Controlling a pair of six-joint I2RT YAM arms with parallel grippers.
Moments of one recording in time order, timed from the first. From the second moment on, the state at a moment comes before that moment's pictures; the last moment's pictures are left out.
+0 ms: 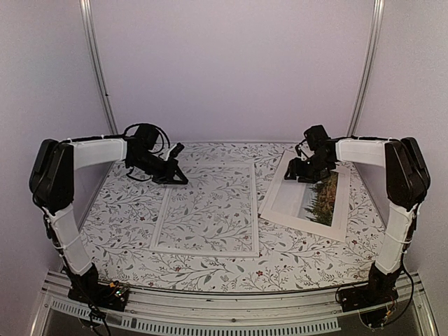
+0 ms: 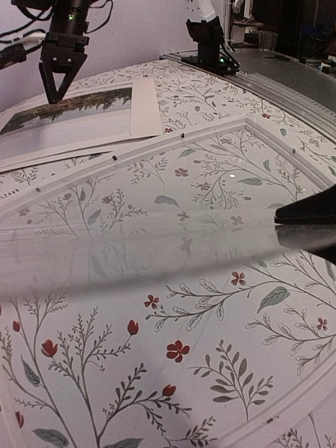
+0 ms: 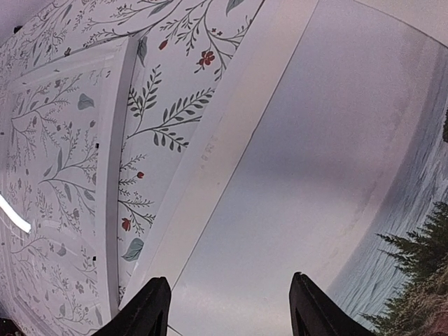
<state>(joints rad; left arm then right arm) -0.34 1.86 1.34 -0.55 0.67 -0.15 0.34 1.93 1.38 -0.48 -0.19 0.36</state>
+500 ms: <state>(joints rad) -0.33 1.92 1.37 -0.57 0.66 -0.17 0.35 1.93 1.38 -0.48 -0.19 0.35</state>
